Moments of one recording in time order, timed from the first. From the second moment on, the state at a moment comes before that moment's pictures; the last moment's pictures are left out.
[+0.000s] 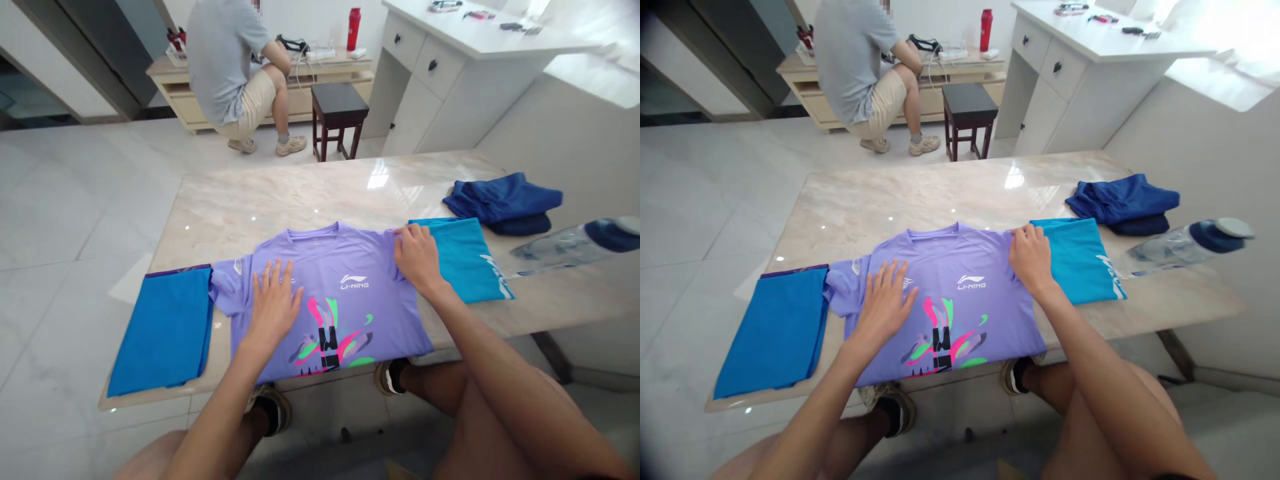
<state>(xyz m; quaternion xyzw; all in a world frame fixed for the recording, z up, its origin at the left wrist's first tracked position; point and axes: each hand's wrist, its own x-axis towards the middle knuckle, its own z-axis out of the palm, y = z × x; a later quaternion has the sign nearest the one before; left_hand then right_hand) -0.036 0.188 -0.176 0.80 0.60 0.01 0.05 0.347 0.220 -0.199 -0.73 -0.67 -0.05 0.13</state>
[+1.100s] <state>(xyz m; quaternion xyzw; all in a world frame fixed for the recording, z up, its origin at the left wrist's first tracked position) -0.017 0.173 -0.182 0.82 0.57 -0.09 0.07 0.451 0.182 -0.198 -0.85 -0.50 0.10 0.14</state>
